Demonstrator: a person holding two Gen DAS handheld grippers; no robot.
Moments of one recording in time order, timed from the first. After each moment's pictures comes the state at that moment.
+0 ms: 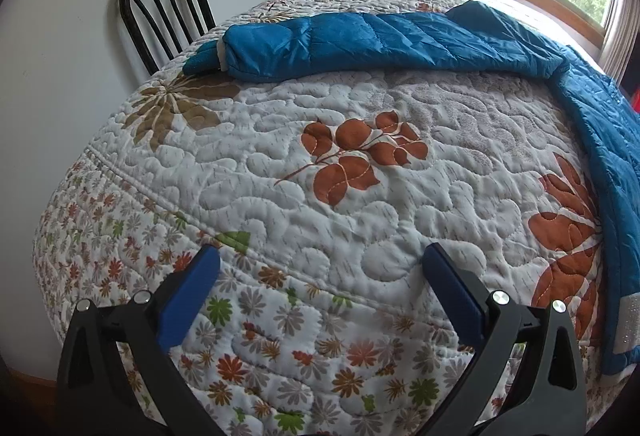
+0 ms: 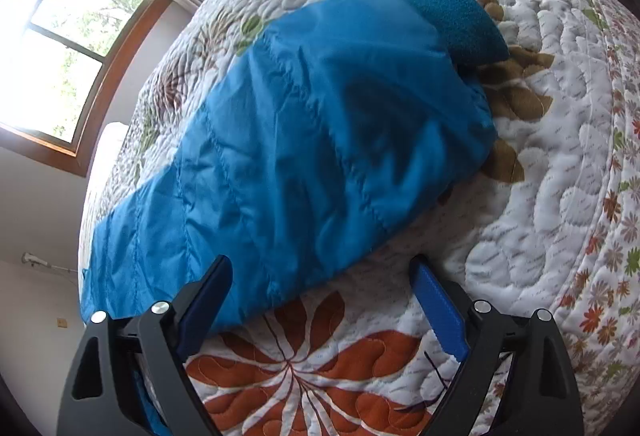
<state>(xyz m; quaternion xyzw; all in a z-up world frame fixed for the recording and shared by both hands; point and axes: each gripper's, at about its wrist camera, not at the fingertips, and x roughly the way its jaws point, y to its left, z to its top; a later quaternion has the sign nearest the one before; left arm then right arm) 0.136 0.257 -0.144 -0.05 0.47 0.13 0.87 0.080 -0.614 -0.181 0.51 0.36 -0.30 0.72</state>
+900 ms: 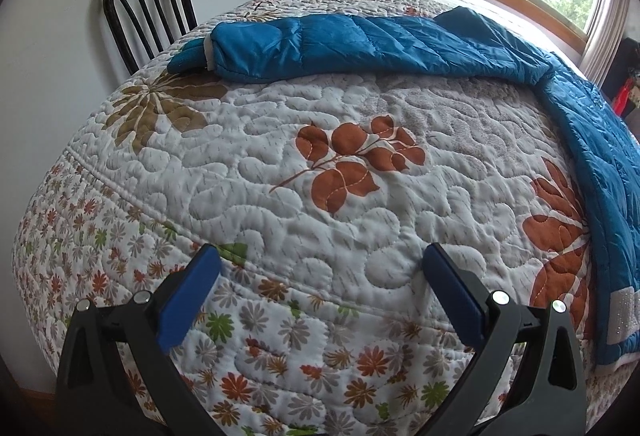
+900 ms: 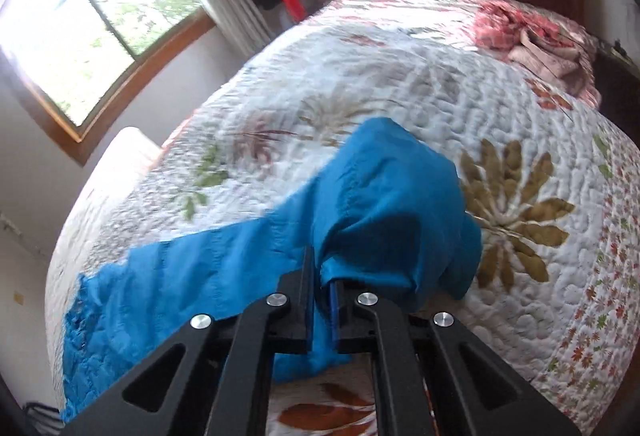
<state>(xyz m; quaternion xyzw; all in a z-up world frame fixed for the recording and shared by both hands) 0.137 0.265 -0.145 -0.06 0.46 0.09 0.88 0.191 -0.562 -0.067 0.35 0.32 -0.29 0.83</state>
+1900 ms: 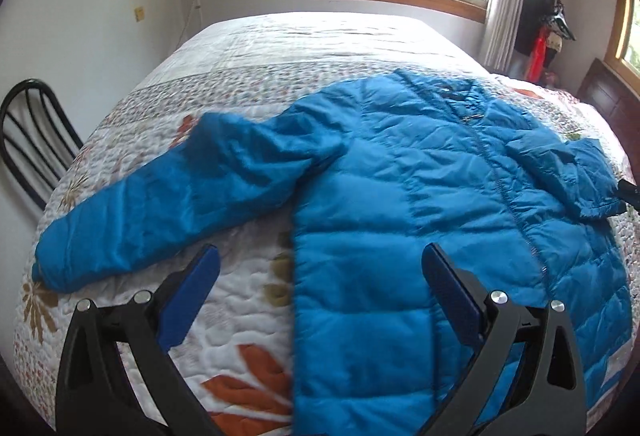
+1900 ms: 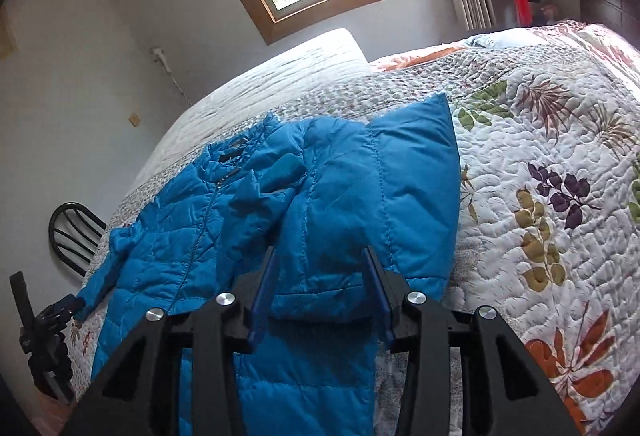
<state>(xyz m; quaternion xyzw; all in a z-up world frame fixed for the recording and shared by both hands) 0.266 0.007 -0.056 0.03 0.41 -0.07 0.91 0.223 -0.421 -0.065 0.23 0.36 -0.01 0.90</state>
